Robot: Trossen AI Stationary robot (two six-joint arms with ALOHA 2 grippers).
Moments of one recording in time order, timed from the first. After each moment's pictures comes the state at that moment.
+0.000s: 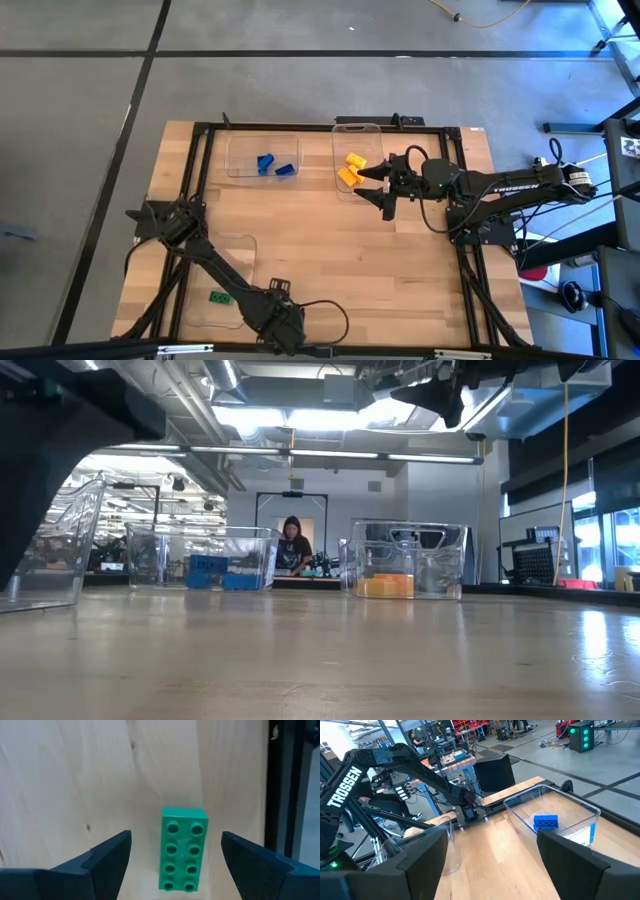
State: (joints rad) left arm -0.71 2.16 1.70 -0.97 -0.05 -0.57; right arm 0.01 1.05 0.71 0.22 0.15 0.37
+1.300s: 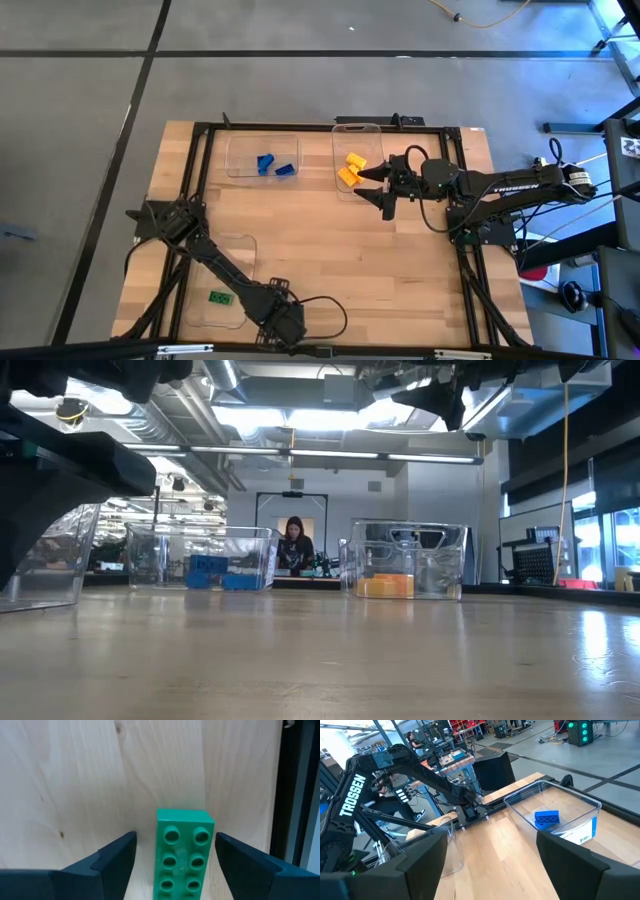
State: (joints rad) left arm -0.68 2.15 1.58 -0.83 0.04 -0.57; right arm 0.01 1.05 0.71 0.21 0.15 0.41
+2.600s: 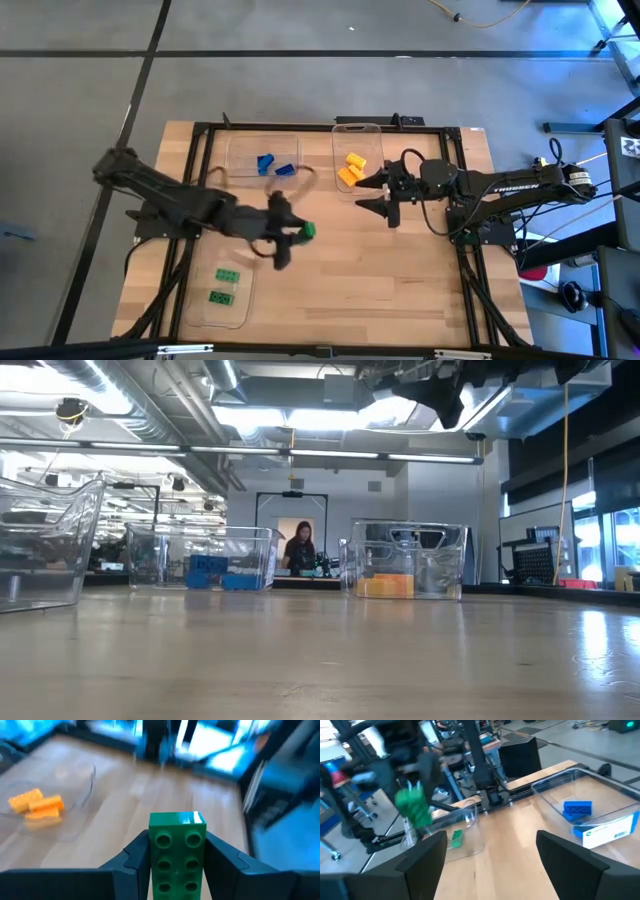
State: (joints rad) left arm -0.39 1.37 1.23 -0.34 -0.41 -0.46; right arm 0.01 1.05 0.71 0.19 -0.01 0.38
